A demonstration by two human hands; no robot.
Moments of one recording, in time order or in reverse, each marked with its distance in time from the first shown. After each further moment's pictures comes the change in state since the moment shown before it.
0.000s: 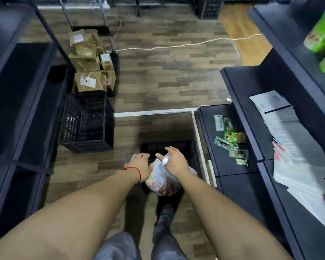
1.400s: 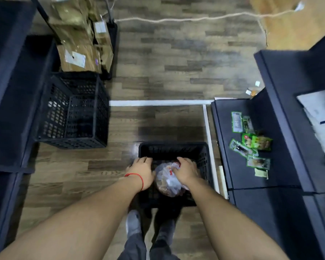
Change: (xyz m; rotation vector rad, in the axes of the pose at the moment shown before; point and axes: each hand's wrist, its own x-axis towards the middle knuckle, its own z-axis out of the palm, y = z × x) left_hand 0.205 -0.051 0.052 0.002 -0.023 -0.005; right_hand 0.192 0.079 0.063 -0.332 -0.158 0.196
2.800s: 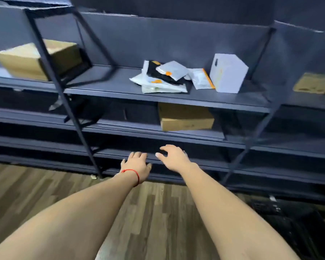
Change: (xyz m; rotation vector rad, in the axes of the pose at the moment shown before) left_hand -0.655 -0.190 0.054 -0.761 0.912 -1.465; right_hand -0.589 -0.393 0.181 -0.847 -0.511 -1.777
